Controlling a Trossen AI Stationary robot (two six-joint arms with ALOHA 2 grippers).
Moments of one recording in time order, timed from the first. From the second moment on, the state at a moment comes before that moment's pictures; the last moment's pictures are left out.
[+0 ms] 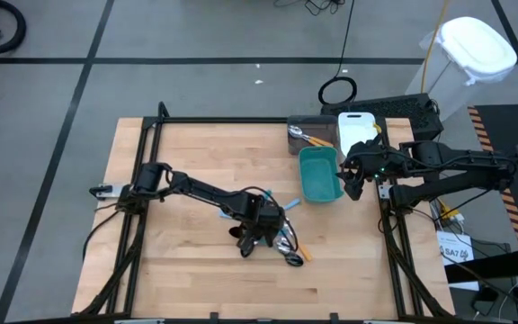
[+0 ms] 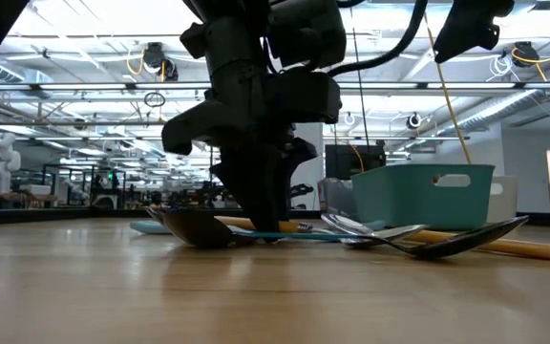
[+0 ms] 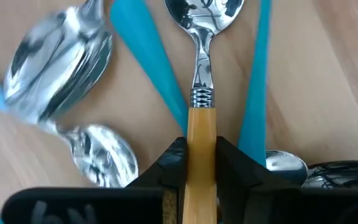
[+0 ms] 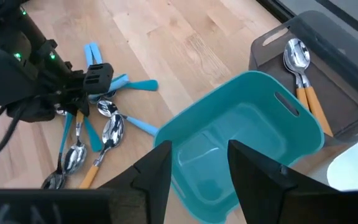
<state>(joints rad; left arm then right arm) -0.15 2.13 1.53 -0.69 0.08 0.31 0.01 0.87 1.04 -1.03 0.26 0.50</state>
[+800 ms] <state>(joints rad) -0.01 2.13 2.06 -0.90 -0.15 -0.07 0.01 0.80 1.04 -1.06 0.46 0.64</state>
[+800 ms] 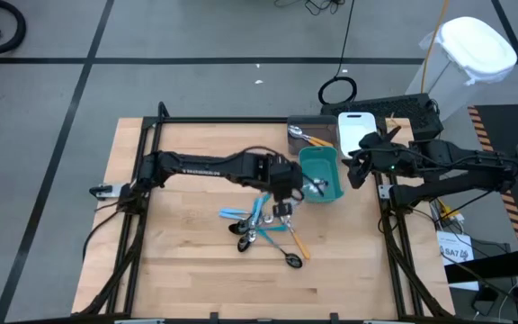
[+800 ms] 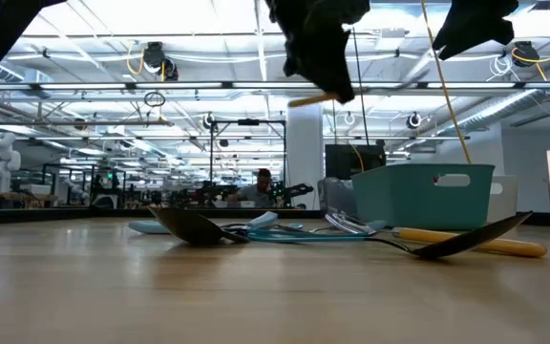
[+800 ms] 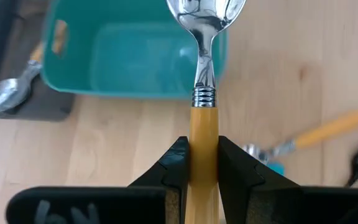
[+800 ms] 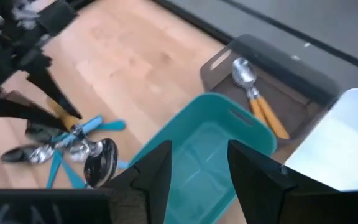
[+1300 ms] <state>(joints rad) 0.08 2.13 2.20 -0.84 -0.20 -0.47 0.01 0.73 1.04 -0.91 0.58 0.67</state>
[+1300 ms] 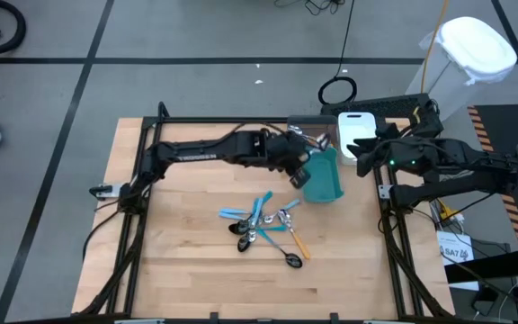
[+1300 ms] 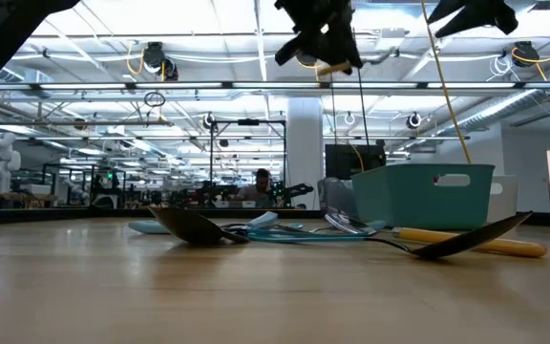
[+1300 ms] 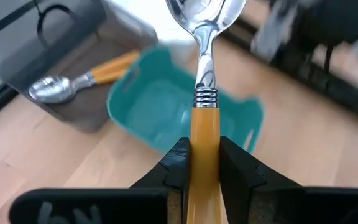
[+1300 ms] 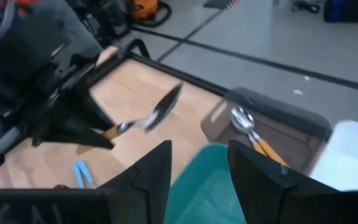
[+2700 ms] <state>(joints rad) 0.12 2.13 2.29 -0.25 -0.32 -0.66 -0.03 0.85 1.04 -0.53 0.41 0.64</state>
